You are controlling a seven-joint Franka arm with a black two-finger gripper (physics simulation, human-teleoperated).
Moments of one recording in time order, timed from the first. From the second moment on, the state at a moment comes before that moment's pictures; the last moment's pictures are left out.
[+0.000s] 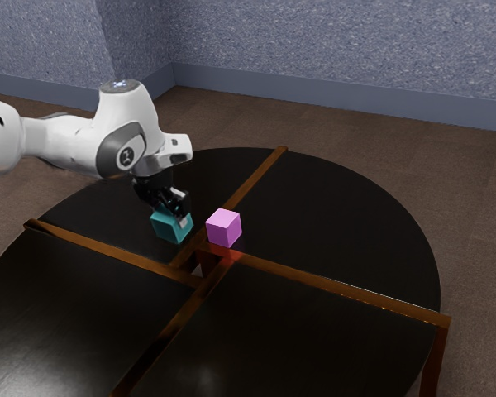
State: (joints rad) arm -0.04 0.14 0.07 -2.03 0.02 2.33 0.09
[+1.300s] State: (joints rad) arm -0.04 0.55 0.06 -1.41 -0.03 2.03 0.10
